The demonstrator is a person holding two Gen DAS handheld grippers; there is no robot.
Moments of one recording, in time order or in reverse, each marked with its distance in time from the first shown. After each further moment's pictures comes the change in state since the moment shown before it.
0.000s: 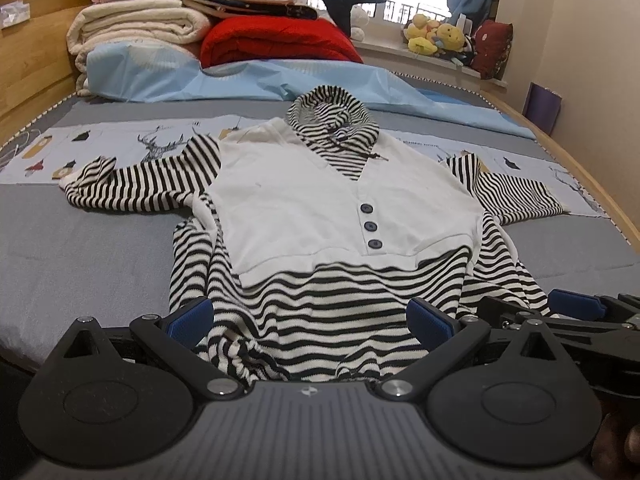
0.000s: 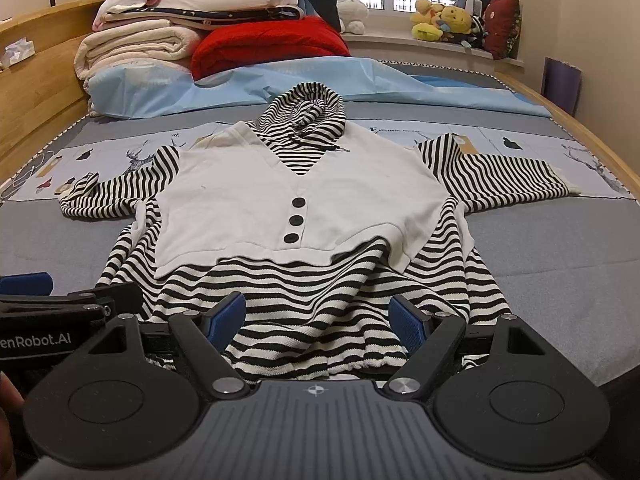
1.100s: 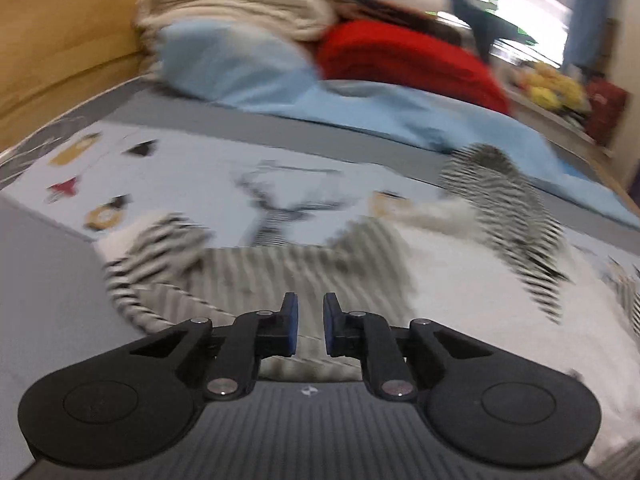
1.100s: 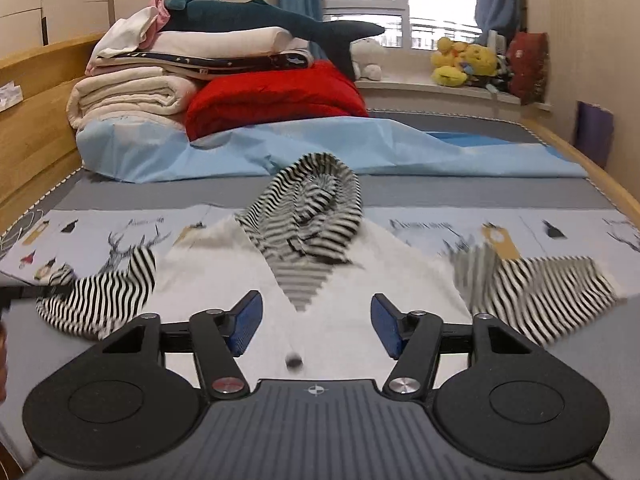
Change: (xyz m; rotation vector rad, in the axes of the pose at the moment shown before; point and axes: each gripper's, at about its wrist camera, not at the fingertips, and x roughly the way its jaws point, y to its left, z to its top) left arm 0.206 0.252 0.161 -0.212 -0.022 0.181; right arm 0.123 -0.012 0.173 -0.020 -0.109 0.063
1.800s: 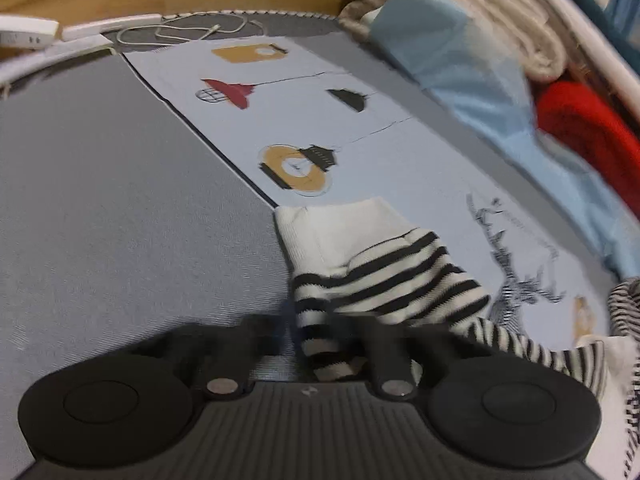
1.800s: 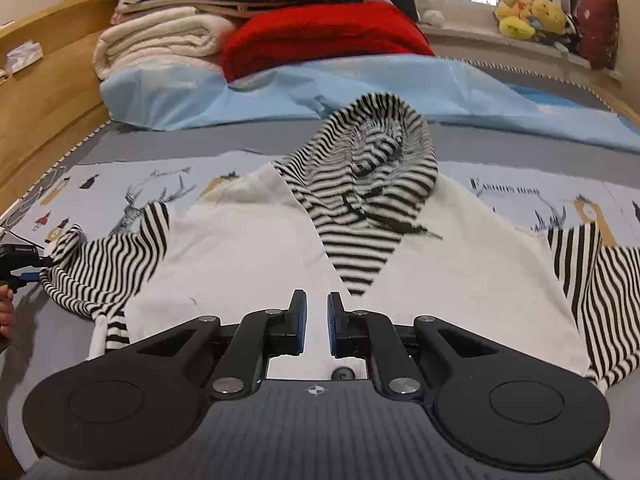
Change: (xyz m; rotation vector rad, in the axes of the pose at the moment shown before) left arm 0.079 0.177 0.009 -0.449 0.078 0.266; right arm 0.108 0.014 -0.009 -0.026 0.160 0.137
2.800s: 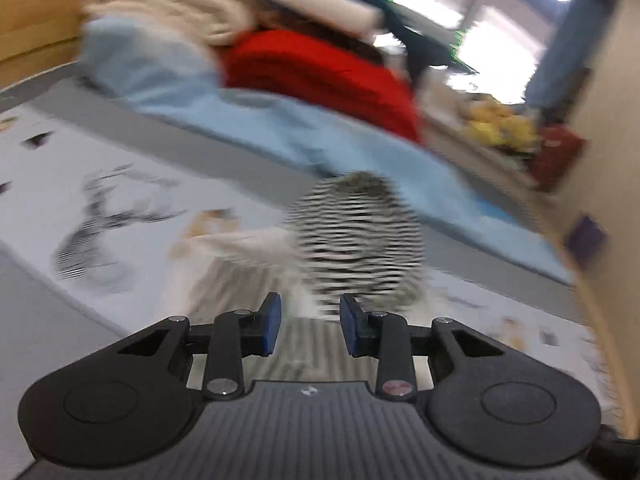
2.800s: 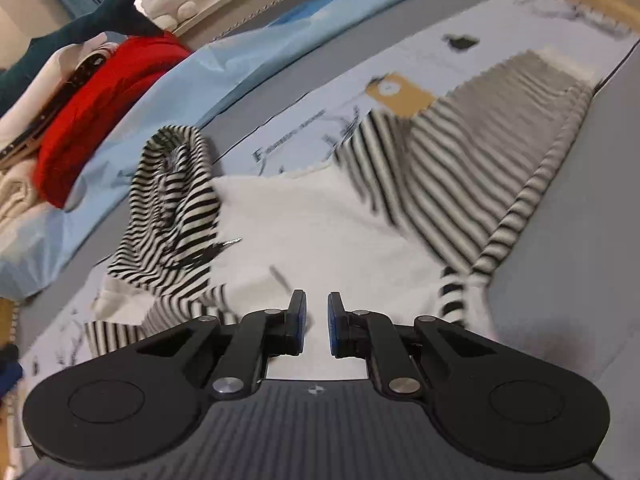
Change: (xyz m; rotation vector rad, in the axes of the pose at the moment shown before) left arm -0.192 -0.267 -0.145 0.342 -0.008 -0.406; right arm -0.019 -0.165 -0.017 0.698 0.056 -0.174
